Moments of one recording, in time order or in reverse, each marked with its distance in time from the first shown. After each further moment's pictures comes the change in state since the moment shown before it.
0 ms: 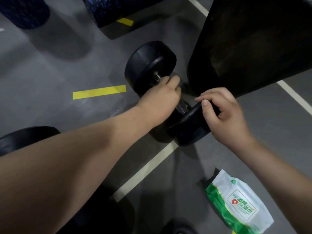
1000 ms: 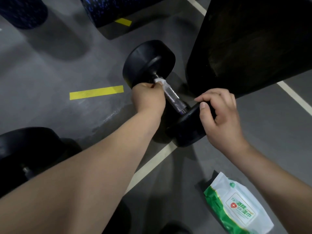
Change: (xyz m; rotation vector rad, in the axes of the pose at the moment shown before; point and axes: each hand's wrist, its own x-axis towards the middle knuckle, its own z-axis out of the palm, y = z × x) left_hand 0.017 0.010 0.013 -1.333 0.381 -1.414; right_hand -0.005 0.000 0.008 -0.087 0.048 0.063
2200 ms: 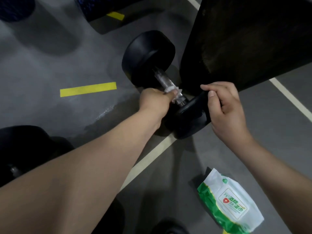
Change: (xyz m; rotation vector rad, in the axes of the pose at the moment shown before) left_hand -0.030 -0.001 0.009 0.091 -0.338 -0.138; right_hand 0.007 0.026 -0.011 0.122 0.061 0.073
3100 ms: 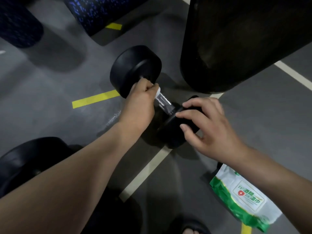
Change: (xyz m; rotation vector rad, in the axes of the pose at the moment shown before) left_hand 0.007 -0.004 -0.062 1.136 0.046 0.892; right_hand -0.042 -0.029 0.008 -0.174 -0.195 -0.399
